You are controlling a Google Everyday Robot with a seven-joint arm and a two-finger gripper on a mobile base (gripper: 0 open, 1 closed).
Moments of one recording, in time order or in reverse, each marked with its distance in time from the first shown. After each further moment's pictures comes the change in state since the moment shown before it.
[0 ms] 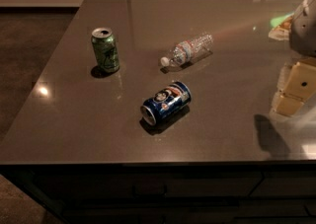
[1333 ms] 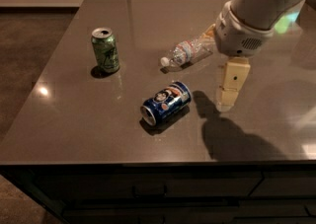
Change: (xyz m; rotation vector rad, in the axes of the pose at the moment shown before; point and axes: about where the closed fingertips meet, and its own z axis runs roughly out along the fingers) arm -0.093 -0.020 0.076 -0.125 -0.098 -0.321
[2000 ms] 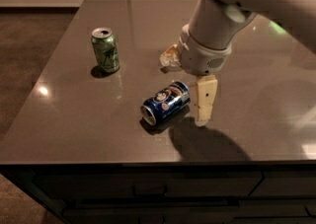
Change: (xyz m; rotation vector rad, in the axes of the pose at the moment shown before) arm -0.054 0.015 0.045 -0.054 -0.019 -0.296
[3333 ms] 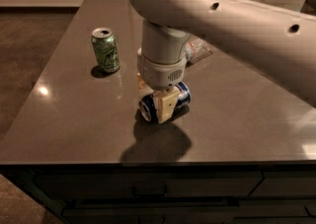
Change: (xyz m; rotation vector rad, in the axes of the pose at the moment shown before) arm -0.047 -0.003 0.055 -0.164 0.074 -0.232
